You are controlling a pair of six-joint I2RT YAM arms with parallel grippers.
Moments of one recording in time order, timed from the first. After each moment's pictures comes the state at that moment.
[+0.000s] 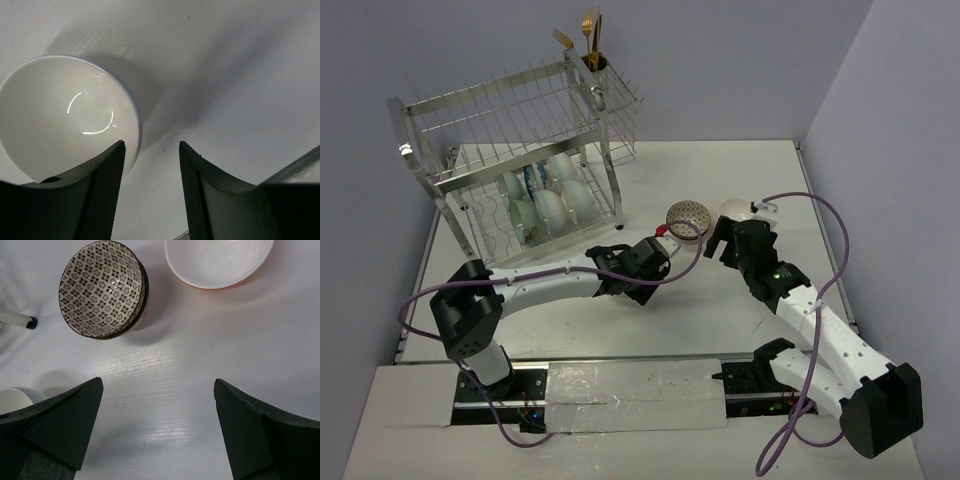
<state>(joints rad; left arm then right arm) -1.07 1.64 1.15 -0.51 -0.20 -0.28 0.39 0.90 0.62 -0.35 0.33 0.58</state>
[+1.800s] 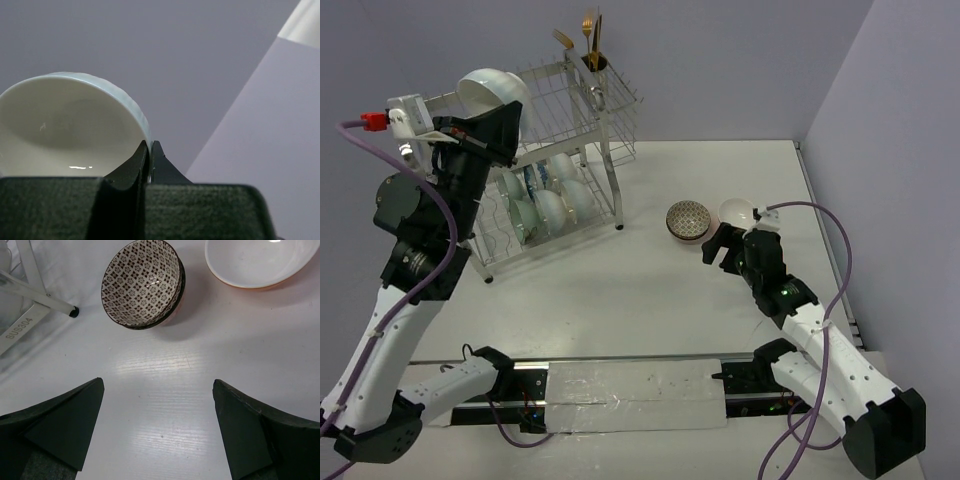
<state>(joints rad) -0.52 0.97 1.43 -0.01 -0.19 -0.43 0.37 0.77 0.53 -0.26 0.18 0.57</state>
